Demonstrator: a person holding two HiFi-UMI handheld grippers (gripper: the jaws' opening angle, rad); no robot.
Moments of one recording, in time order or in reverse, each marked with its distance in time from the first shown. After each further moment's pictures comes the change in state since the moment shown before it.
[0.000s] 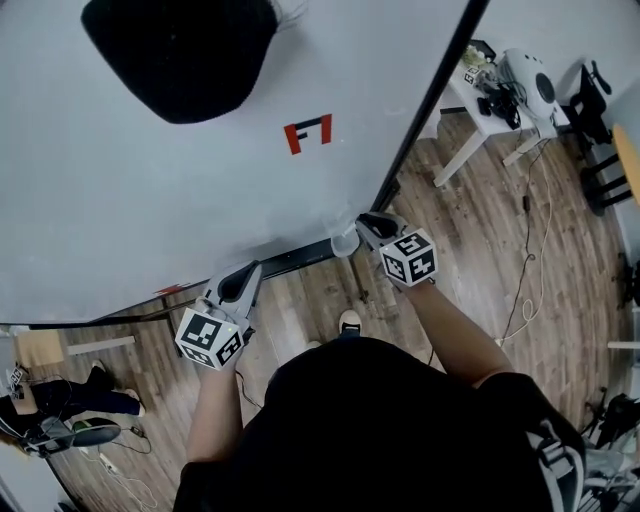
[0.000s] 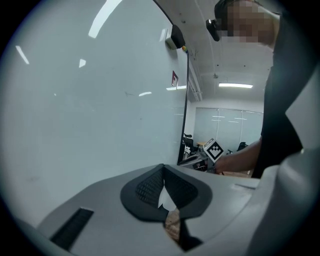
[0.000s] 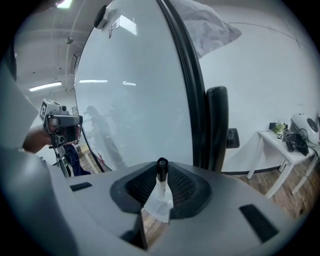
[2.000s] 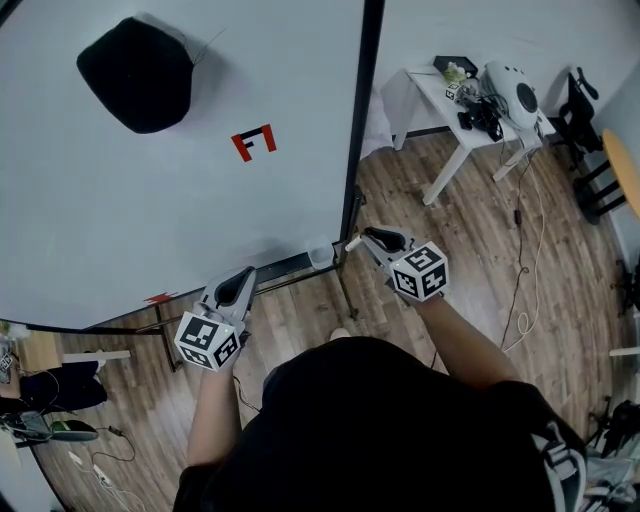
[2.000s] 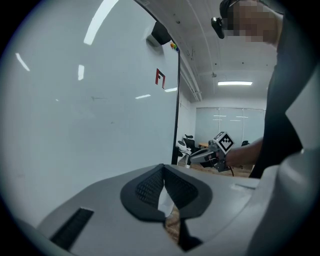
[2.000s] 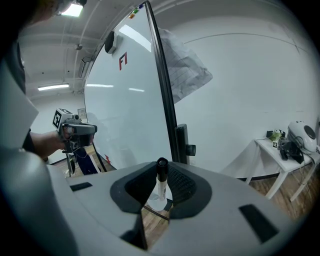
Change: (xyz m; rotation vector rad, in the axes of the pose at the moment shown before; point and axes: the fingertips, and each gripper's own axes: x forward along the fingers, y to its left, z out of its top) left arm 0.020 -0.051 0.013 0.030 -0.022 0.034; right arm -0.097 -0.023 0.013 -0.039 -0.070 0.030
